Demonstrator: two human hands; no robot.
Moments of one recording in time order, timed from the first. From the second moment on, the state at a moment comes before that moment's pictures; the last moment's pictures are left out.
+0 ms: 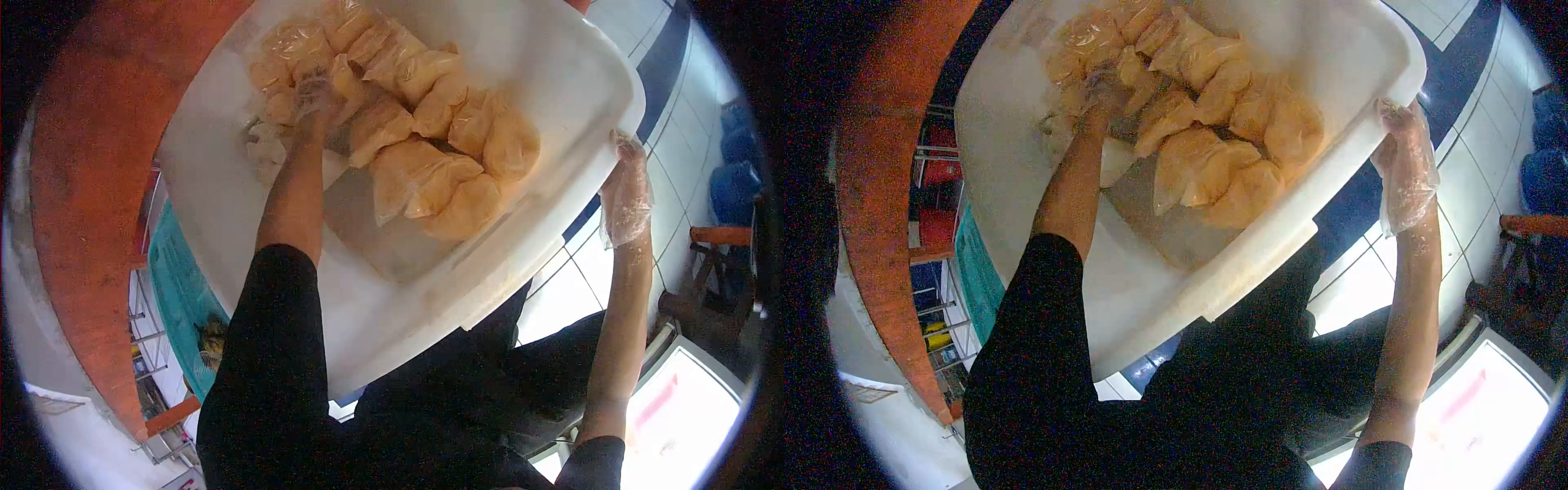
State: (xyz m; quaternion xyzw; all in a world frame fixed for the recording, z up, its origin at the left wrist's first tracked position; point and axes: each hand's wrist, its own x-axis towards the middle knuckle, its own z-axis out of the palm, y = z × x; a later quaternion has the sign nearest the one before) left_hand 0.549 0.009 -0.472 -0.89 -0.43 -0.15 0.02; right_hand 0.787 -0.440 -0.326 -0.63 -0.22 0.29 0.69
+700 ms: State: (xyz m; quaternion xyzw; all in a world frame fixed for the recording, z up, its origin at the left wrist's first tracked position) left_hand 0.549 -0.022 -0.437 -0.92 -0.35 0.17 -0.11; right_hand 0.788 -0.435 -0.322 -0.64 -0.24 0.26 0.68
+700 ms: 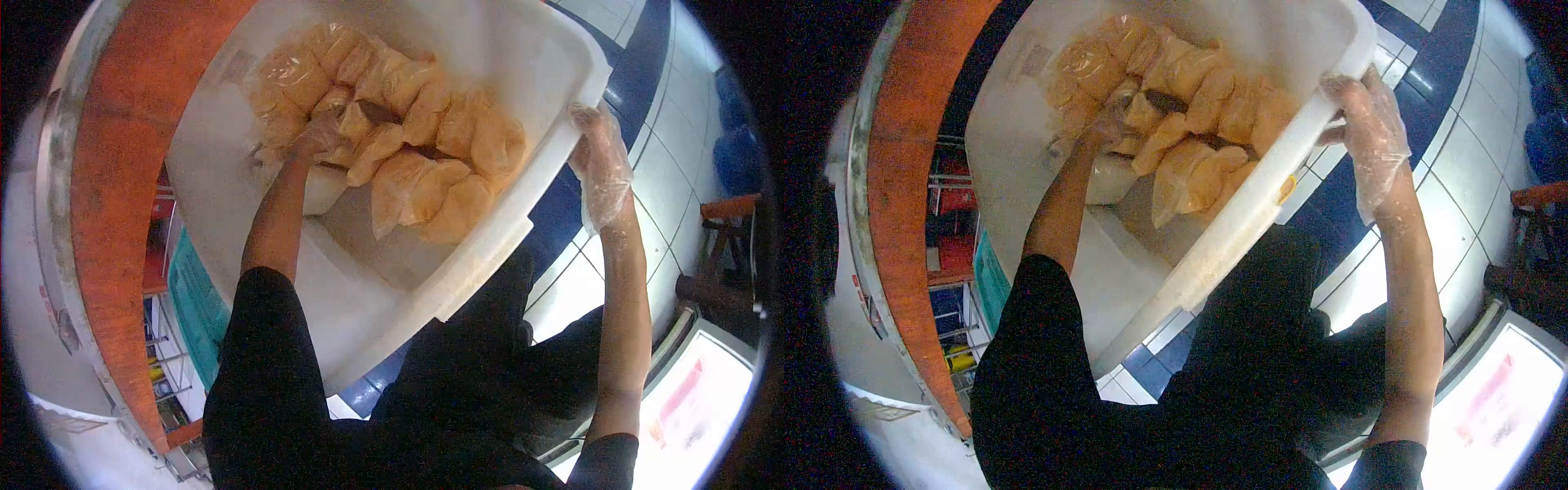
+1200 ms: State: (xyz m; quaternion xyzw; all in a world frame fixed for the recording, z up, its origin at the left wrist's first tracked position) left_hand 0.515 -0.001 -0.501 -0.90 -0.43 0.10 -0.01; right_hand 0.783 -0.441 -0.326 -0.60 -0.20 0.29 0.72
